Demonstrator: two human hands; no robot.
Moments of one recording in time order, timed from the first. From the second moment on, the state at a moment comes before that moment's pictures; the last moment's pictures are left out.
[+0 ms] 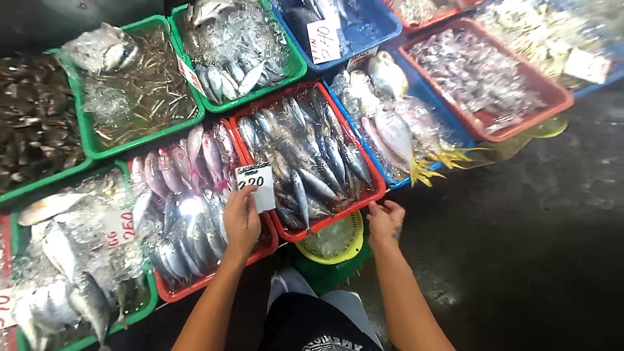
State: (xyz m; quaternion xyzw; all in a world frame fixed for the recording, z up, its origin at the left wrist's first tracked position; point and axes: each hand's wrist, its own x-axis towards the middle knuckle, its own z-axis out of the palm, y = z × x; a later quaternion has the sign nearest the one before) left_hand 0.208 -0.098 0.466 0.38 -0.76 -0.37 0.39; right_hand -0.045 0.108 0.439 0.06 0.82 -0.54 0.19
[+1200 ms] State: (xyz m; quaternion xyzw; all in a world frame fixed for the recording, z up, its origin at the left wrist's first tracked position) left_hand 0.268 -0.043 0.485 0.52 -0.63 -0.31 0.48; right_hand -0.002 0.067 0.470 0.30 0.61 -0.66 0.34
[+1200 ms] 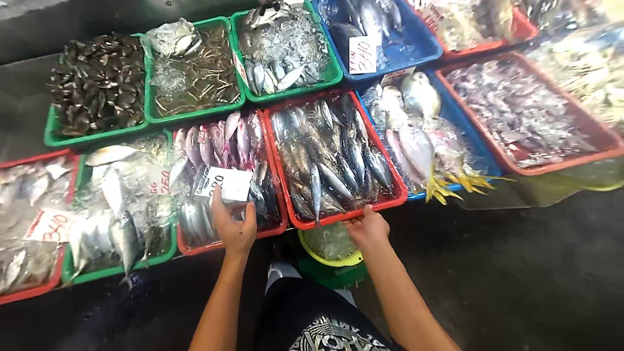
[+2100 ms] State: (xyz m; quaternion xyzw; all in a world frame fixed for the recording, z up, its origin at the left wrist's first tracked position) left_hand 0.271 -0.086 0.484 0.51 -0.60 -0.37 0.50; right_hand 0.001 0.063 0.499 0.28 0.63 -0.66 0.31
